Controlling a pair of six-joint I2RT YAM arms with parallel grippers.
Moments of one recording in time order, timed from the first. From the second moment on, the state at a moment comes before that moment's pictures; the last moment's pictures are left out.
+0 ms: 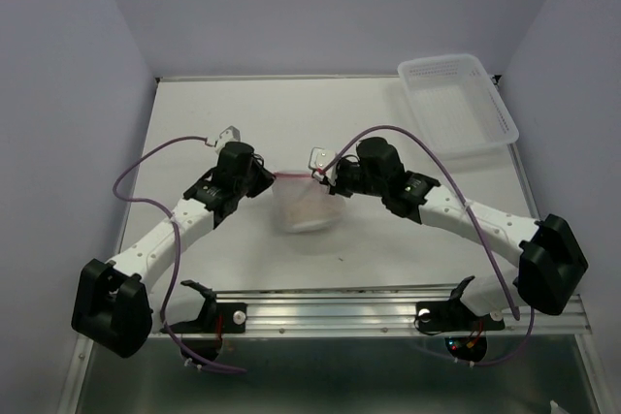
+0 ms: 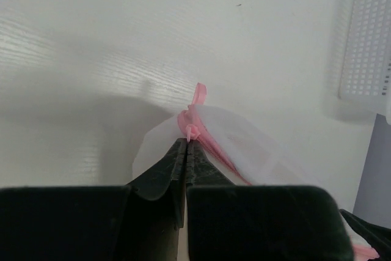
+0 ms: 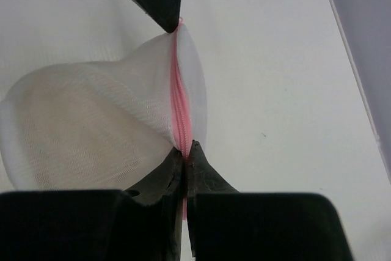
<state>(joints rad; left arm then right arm) -0.47 1.16 0.77 -0.28 -0.15 -0.92 0.79 1.40 1.01 -0.02 -0.28 -0.58</state>
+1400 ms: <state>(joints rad) -0.54 1.07 0.86 -0.27 -0.15 -0.97 0.80 1.68 1.28 -0.05 -0.43 -0.52</state>
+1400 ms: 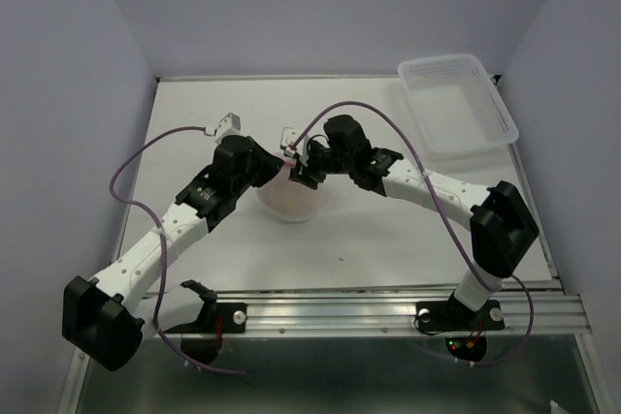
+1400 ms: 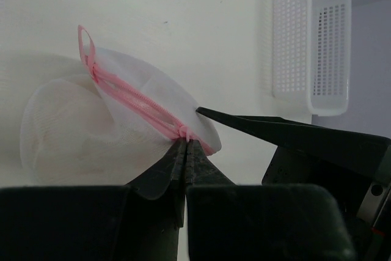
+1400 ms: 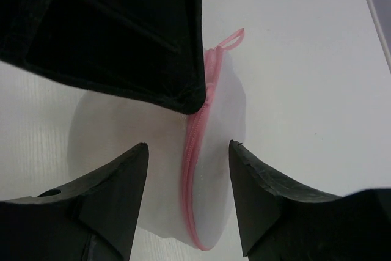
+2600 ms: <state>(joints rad) -0.41 1.05 0.72 -0.26 -0.05 -1.07 0.81 1.48 1.01 0.09 -0.44 -0.73</state>
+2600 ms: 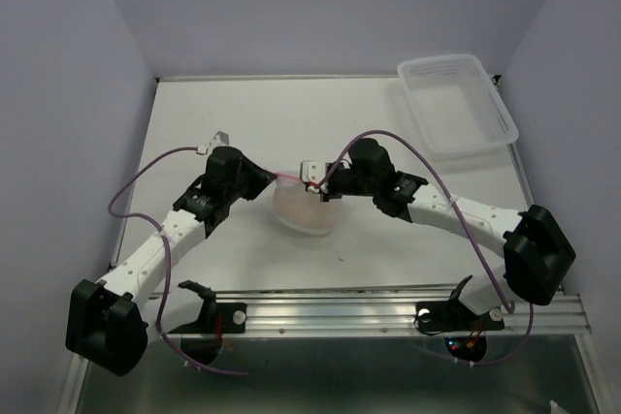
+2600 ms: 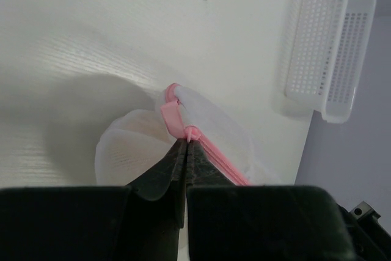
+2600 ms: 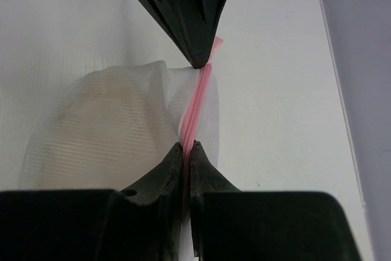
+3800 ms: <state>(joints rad) -0.40 1.47 1.10 0.02 0.09 -0.74 0.72 1.47 1.10 0.08 -0.30 -0.92</state>
